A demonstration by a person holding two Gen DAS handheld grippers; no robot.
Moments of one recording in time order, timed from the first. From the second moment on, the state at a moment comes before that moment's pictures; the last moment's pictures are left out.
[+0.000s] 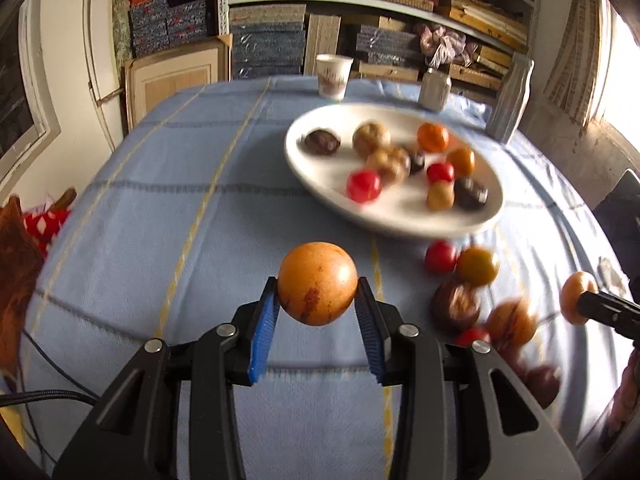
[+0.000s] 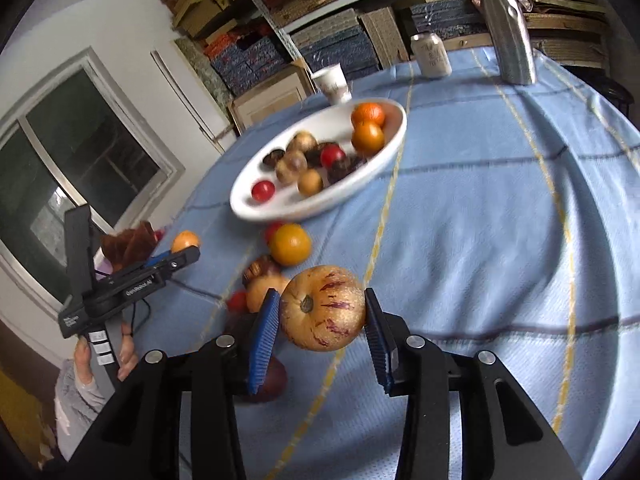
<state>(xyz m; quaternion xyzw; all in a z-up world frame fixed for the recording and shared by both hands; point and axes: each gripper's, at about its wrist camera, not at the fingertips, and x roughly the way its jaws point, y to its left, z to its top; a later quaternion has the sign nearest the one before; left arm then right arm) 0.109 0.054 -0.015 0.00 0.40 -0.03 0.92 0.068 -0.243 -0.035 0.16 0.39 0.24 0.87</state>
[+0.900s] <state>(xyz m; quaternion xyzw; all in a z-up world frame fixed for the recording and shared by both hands) 0.255 0.037 -0.021 -0.03 0.41 -0.06 0.91 0.186 -0.143 -0.023 0.09 0.38 0.25 0.89</state>
